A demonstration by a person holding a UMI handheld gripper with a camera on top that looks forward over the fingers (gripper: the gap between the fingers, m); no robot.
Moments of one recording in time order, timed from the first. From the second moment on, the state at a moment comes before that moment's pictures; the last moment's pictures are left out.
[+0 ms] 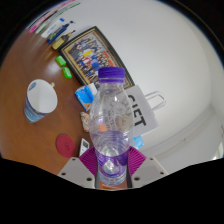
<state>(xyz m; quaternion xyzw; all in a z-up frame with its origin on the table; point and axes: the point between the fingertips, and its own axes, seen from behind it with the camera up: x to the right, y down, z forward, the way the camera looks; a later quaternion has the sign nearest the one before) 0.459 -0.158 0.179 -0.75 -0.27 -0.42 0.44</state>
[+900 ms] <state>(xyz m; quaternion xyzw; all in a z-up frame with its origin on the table) 0.398 -0.097 0.206 -0.54 -0.51 -0.57 0.36</state>
